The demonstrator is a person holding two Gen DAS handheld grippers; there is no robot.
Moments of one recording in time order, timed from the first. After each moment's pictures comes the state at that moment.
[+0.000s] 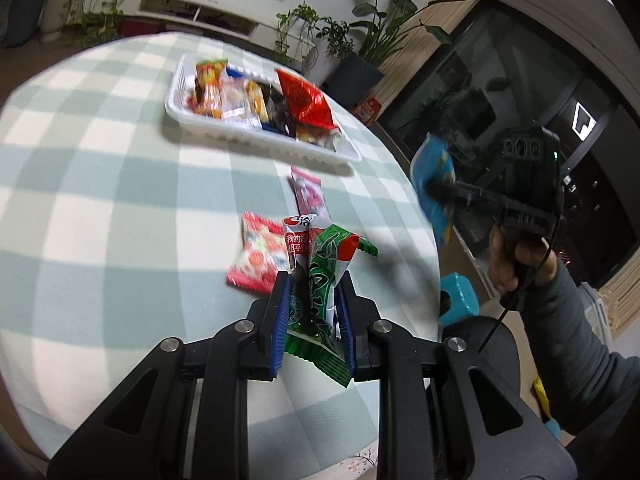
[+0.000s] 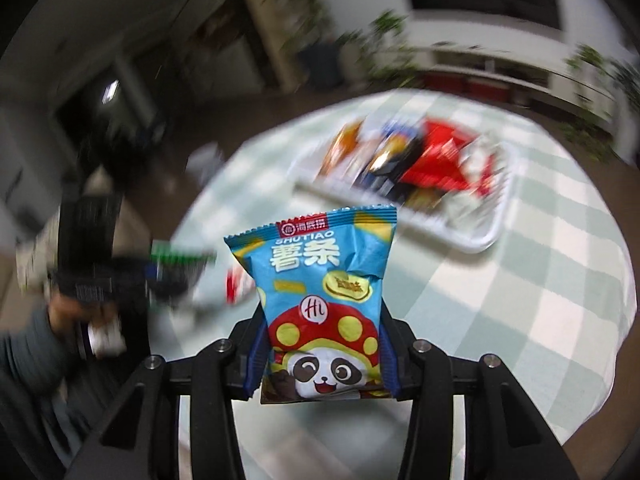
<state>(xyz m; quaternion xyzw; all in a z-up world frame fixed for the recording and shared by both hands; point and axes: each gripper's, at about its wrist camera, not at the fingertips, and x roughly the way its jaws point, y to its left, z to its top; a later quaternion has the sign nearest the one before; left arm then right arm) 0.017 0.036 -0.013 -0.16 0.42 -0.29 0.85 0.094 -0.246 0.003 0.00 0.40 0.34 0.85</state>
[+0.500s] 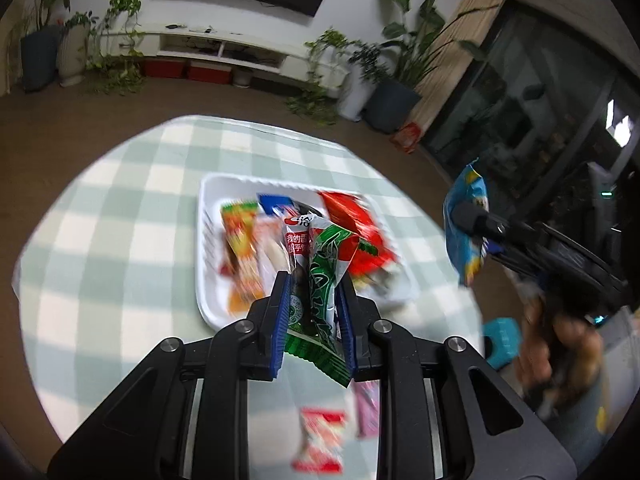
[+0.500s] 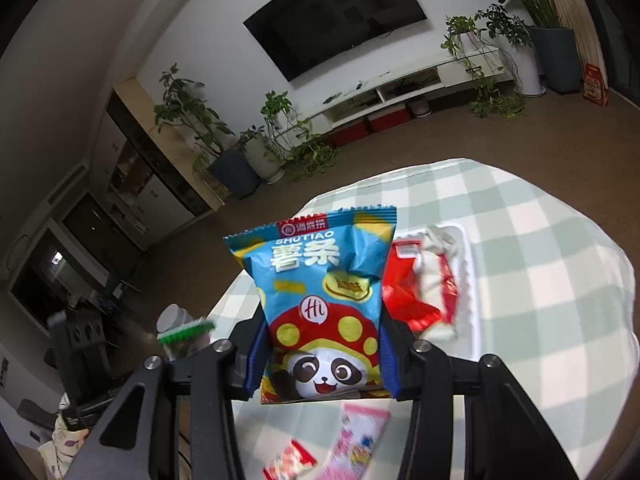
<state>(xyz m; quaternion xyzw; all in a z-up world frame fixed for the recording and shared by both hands) 0.179 0.033 0.072 -0.11 0.40 -0.20 0.89 0.190 -0.222 0.063 0.20 0.35 0.19 0.90</state>
